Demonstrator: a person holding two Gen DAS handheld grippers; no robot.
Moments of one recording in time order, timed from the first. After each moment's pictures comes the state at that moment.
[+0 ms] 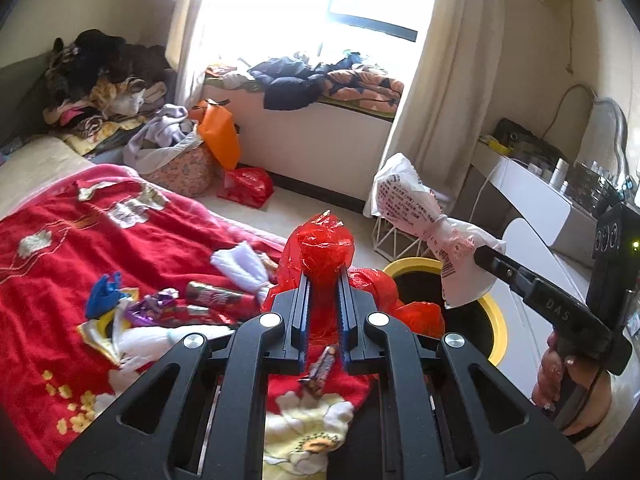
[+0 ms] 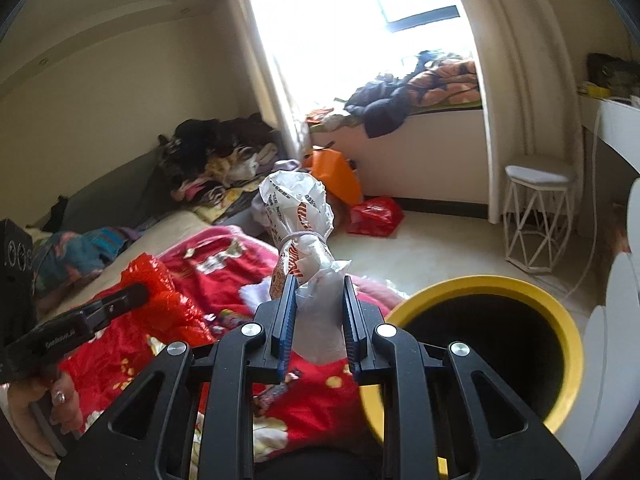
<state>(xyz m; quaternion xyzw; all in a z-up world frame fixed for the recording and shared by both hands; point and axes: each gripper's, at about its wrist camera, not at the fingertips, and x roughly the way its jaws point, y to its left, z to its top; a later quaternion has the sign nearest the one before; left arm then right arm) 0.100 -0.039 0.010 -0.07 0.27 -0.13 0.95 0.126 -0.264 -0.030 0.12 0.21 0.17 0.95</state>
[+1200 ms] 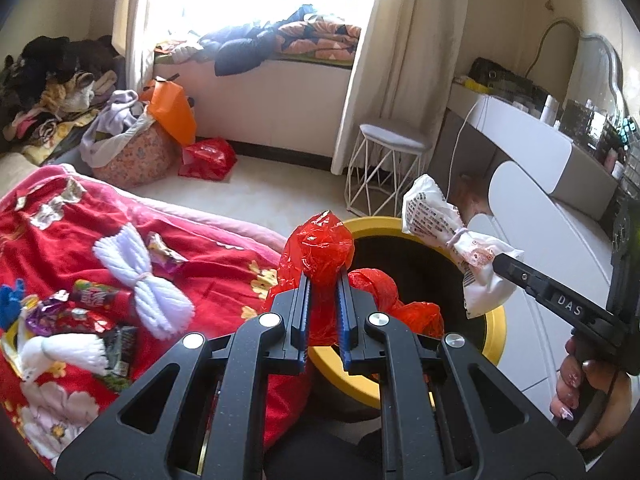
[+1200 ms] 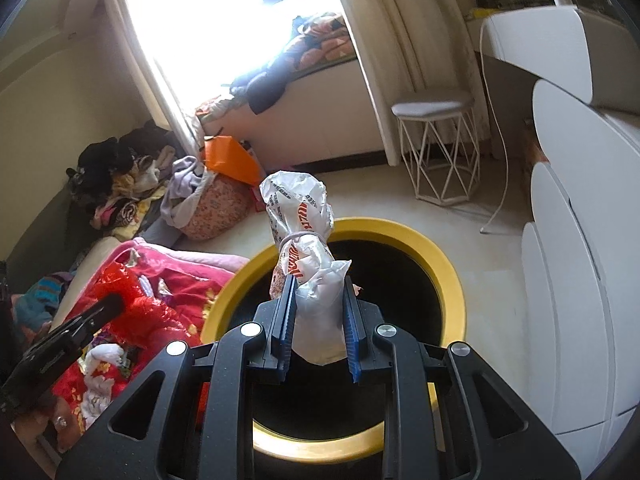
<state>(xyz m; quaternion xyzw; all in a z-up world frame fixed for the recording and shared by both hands) 0.165 -0.167 -0.051 -0.01 0.33 -0.18 0.93 0.139 -0.378 -0.097 0.20 0.31 0.02 0.93</state>
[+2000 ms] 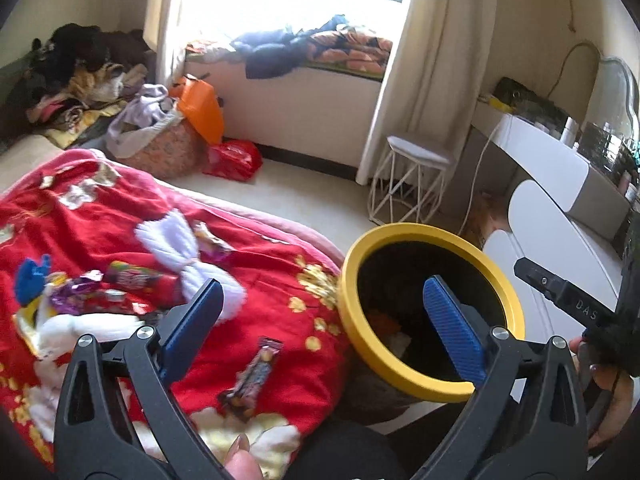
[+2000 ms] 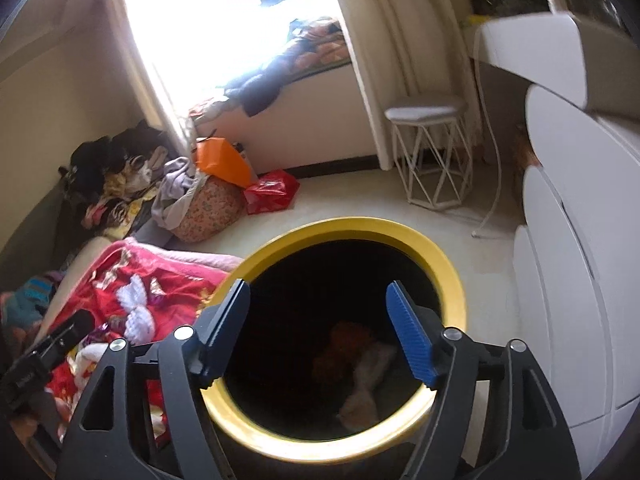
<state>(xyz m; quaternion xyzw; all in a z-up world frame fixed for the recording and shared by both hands) 0.145 -0.121 -0.048 -0.04 0.31 -0.13 0.94 0.135 -0.352 -0.087 0.17 0.29 0.01 0.94</state>
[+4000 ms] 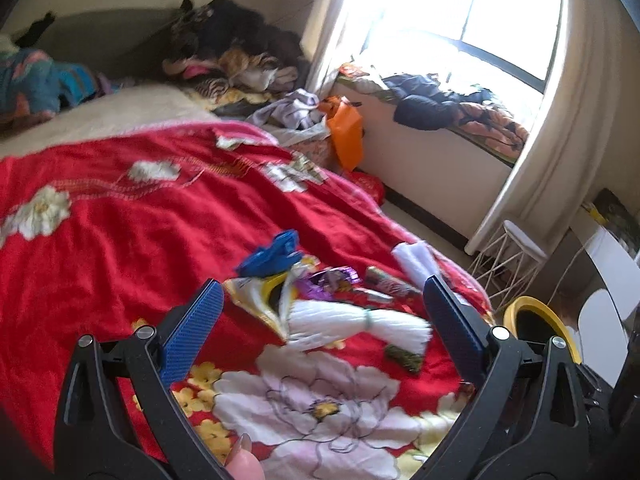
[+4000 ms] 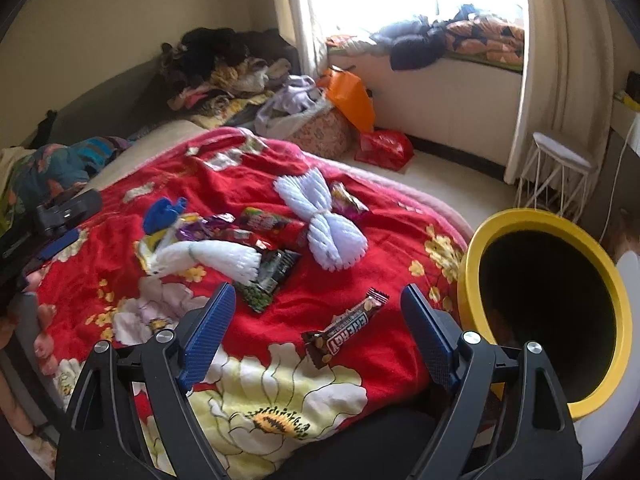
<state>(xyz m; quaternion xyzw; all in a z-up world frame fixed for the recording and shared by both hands) 0.087 0.121 -0.053 -0.17 0.27 0.07 0.94 0.147 -0.111 -0.096 0.01 0.36 0.17 0.92</state>
